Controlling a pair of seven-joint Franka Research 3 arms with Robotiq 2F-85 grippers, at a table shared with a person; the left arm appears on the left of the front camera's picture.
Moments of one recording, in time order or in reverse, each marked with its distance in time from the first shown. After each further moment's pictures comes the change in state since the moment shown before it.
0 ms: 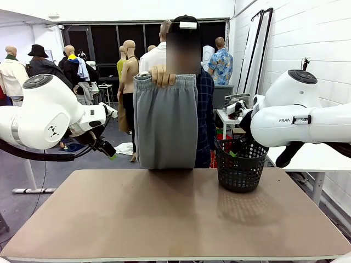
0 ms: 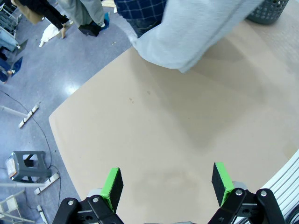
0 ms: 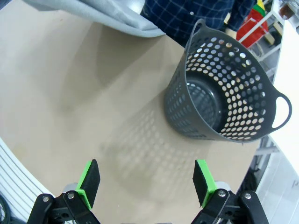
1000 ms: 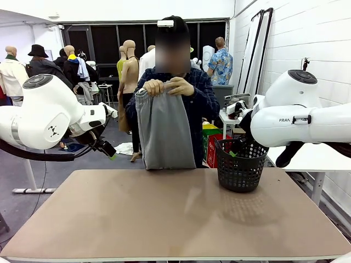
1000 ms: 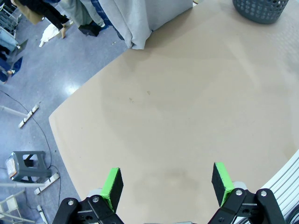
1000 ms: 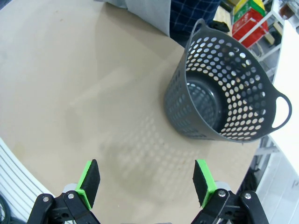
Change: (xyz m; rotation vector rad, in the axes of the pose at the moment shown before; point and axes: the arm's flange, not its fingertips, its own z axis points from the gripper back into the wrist) left arm 0.000 0.000 0.000 0.000 0.000 0.000; right arm 0.000 0.000 0.000 0.000 0.000 0.000
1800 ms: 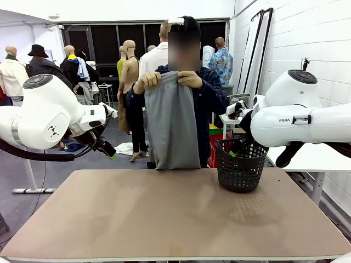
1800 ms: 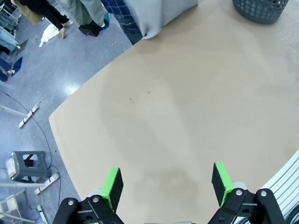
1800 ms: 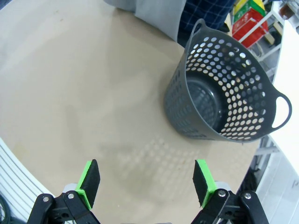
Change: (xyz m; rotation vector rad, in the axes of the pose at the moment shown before) left arm 0.000 0.000 0.000 0.000 0.000 0.000; right arm 0.000 0.000 0.000 0.000 0.000 0.000
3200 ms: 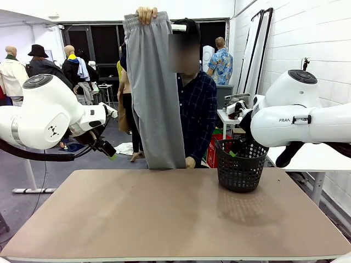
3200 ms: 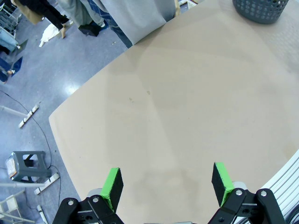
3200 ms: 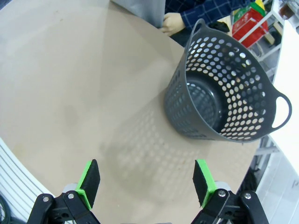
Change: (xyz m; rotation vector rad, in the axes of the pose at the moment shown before) left arm 0.000 0.000 0.000 0.000 0.000 0.000; right arm 0.000 0.000 0.000 0.000 0.000 0.000
